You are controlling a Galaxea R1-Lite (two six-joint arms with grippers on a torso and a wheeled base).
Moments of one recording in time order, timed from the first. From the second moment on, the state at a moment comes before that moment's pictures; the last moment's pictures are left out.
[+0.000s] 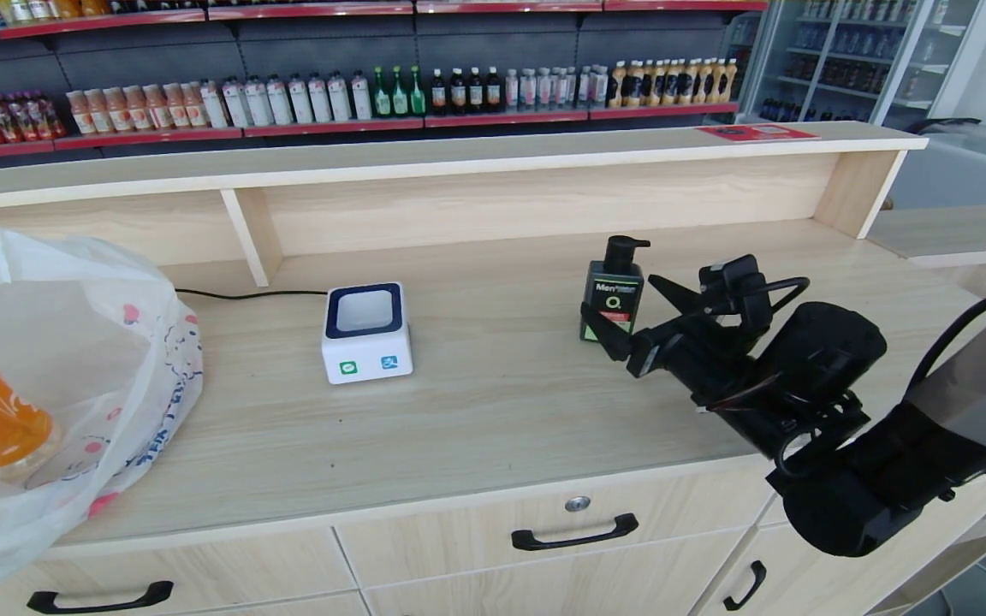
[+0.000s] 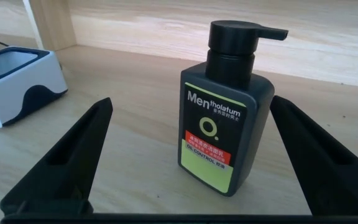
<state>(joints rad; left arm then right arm) 0.00 0.00 0.00 -0.01 0.00 0.01 0.42 2.06 -0.74 -1.57 0.11 -0.07</state>
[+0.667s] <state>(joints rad) 0.00 0.00 0.00 -0.01 0.00 0.01 0.53 2.00 -0.69 -1.57 0.11 -0.07</state>
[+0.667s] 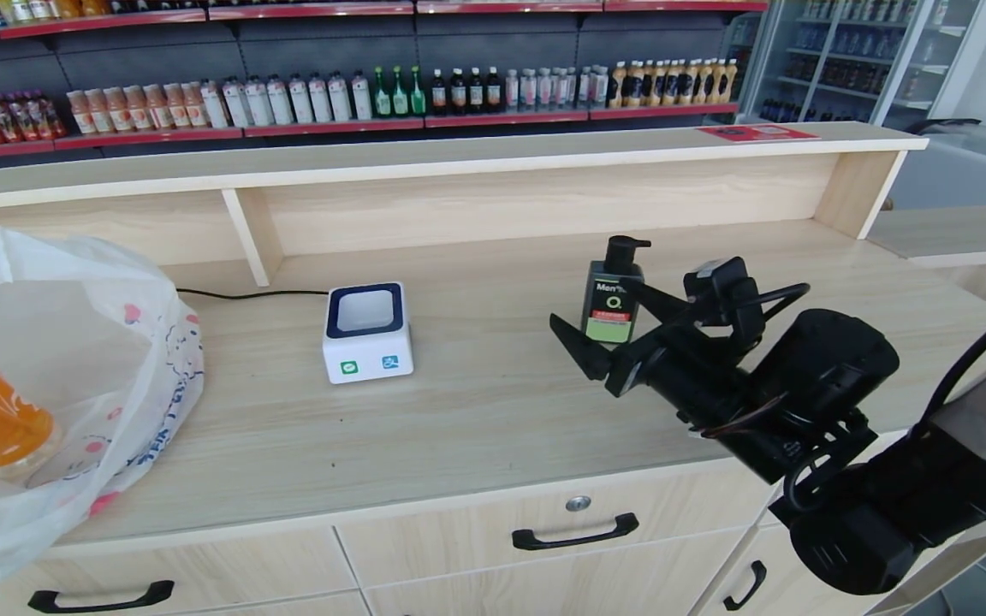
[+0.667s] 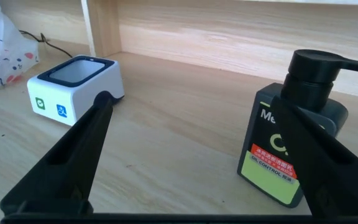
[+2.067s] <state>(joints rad) 0.00 0.00 0.00 -0.01 0.00 0.01 0.42 2.09 -0.75 -1.57 0.11 -0.07</state>
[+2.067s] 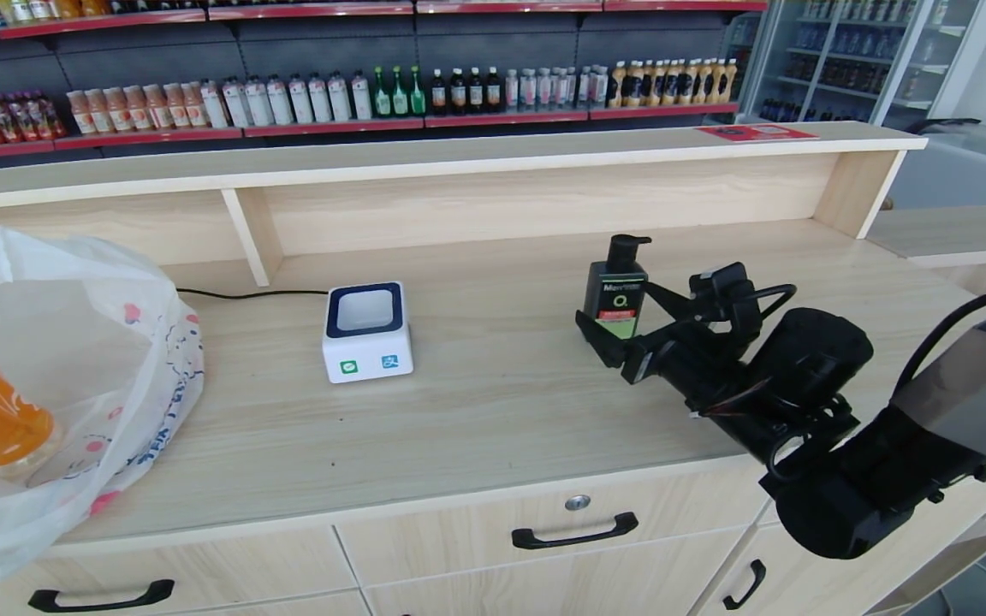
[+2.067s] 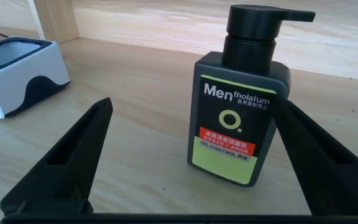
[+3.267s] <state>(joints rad) 0.00 0.00 0.00 0.00 0.00 0.01 0.38 2.18 -0.84 -1.57 0.11 -0.07</state>
